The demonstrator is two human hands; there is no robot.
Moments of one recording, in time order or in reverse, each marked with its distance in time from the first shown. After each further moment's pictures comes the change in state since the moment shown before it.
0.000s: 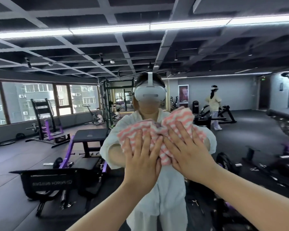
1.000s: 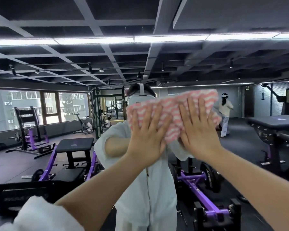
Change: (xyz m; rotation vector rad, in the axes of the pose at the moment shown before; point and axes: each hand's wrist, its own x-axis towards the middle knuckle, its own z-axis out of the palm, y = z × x) left_hand 0.141 0.112 -0.001 0.006 0.110 0.192; right_hand -0.049 0.169 -0.013 0.052 -0.012 0.375
